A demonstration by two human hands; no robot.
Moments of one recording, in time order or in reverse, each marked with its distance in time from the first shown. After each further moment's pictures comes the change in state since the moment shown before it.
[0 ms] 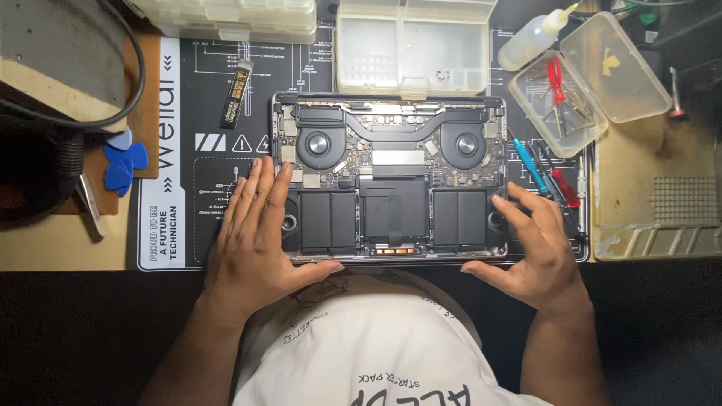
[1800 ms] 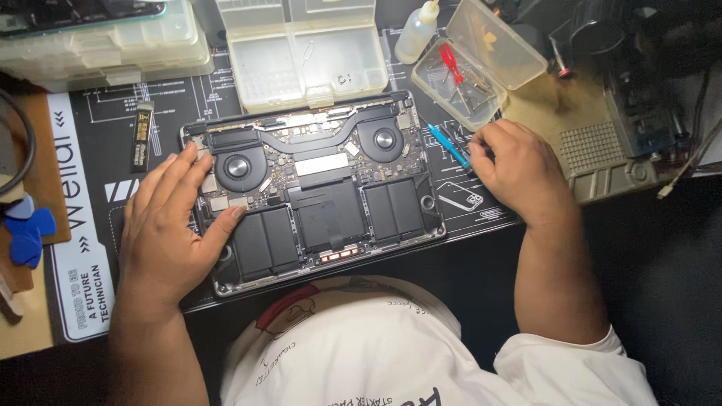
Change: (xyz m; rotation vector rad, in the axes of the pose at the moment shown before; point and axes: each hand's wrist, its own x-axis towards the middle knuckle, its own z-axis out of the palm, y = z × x) left_hand 0.055 -0.019 -0.009 -0.023 -0.031 -0.052; right_hand 0.032 0.065 -0.043 -0.285 -0.147 0.430
